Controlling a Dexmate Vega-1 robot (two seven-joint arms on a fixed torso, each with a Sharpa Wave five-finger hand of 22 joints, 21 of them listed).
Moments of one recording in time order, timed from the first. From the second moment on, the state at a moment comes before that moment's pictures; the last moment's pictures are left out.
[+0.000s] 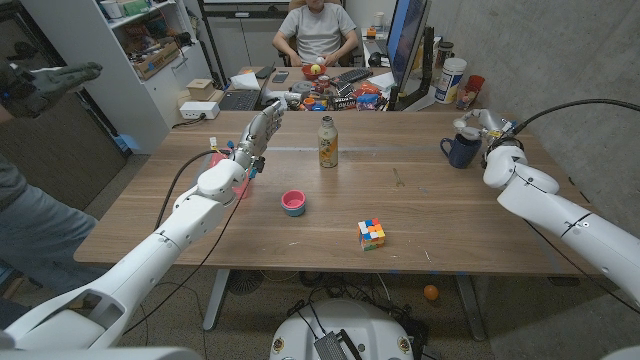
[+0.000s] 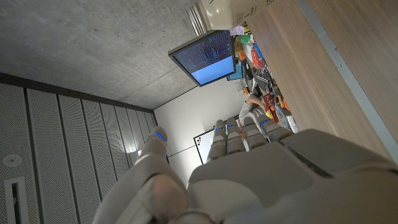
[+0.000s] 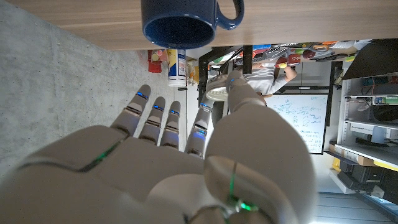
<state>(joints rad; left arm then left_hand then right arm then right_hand) 0.82 0.60 0.39 -1.55 -0.55 -0.11 0.09 0.15 0.02 0.48 -0.13 0.18 0.13 0.11 0.19 0.18 0.06 0.07 0.21 0.20 -0.02 0.08 0.19 0.18 -0.04 0.04 0.20 0.18 -0.81 -0.87 -0.45 -1.75 -0.18 -0.59 -0.37 0.84 0.05 0.42 -0.14 0.20 0.55 -0.13 0.50 0.46 0.20 0.03 0.29 0.24 0.17 0.06 0.26 0.21 0.24 0.11 0.20 0.17</state>
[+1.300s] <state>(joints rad) 0.81 0.60 0.42 -1.55 -0.53 -0.07 0.10 0.15 0.02 0.47 -0.13 0.18 0.13 0.11 0.19 0.18 0.06 0.07 0.21 0.20 -0.02 0.08 0.19 0.18 -0.04 0.04 0.20 0.18 -0.77 -0.83 -0.48 -1.62 -0.06 -0.60 -0.43 0.85 0.06 0.43 -0.15 0.20 0.51 -0.09 0.46 0.43 0.20 0.04 0.26 0.25 0.17 0.06 0.25 0.22 0.23 0.11 0.20 0.17</state>
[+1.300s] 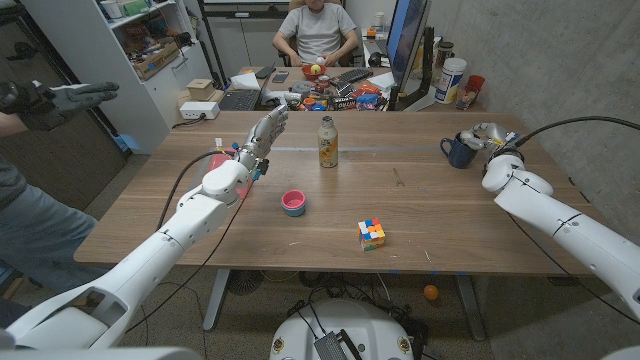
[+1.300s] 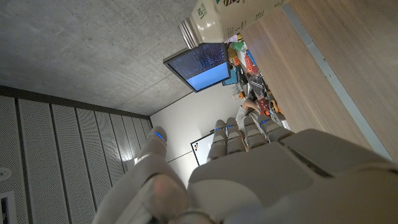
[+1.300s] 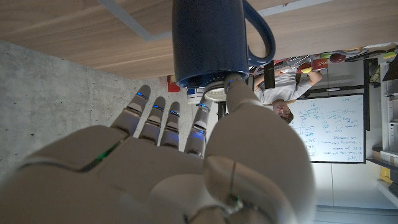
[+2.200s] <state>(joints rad) 0.78 0.58 0.43 -1.50 -0.53 -0.07 0.07 0.15 0.02 0.47 -0.13 0.18 0.13 0.11 0.19 0.18 0.06 0.07 0.21 0.20 -0.02 0.08 0.19 0.18 -0.04 0.04 0.20 0.18 -0.76 -0.82 -0.49 -1.59 -0.04 -0.58 -0.47 0.82 0.01 0.42 -0.15 0.21 0.30 -0.08 0.31 0.36 0.16 0.05 0.23 0.24 0.16 0.07 0.23 0.21 0.22 0.13 0.19 0.17</state>
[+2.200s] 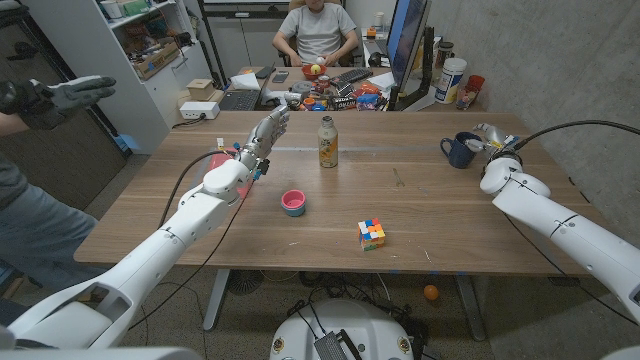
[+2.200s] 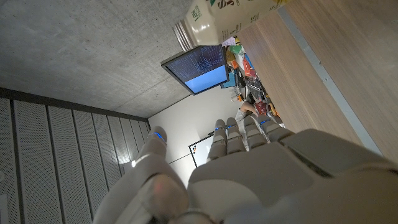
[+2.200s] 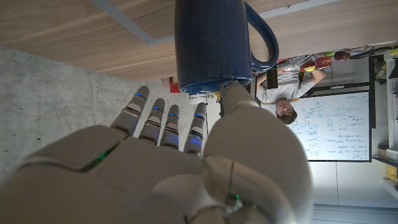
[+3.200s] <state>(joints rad) 0.77 0.57 0.44 -1.47 -0.54 -0.09 0.04 0.15 0.02 0.47 -0.13 0.18 0.14 0.11 0.19 0.18 0.07 0.06 0.21 0.20 -0.02 0.09 0.19 0.18 -0.04 0.04 0.20 0.18 -0.87 -0.76 -0.39 -1.66 -0.07 -0.32 -0.70 0.62 0.11 0.37 -0.04 0.19 0.40 -0.07 0.44 0.45 0.41 0.01 0.38 0.35 0.42 -0.01 0.32 0.31 0.32 0.14 0.21 0.17</state>
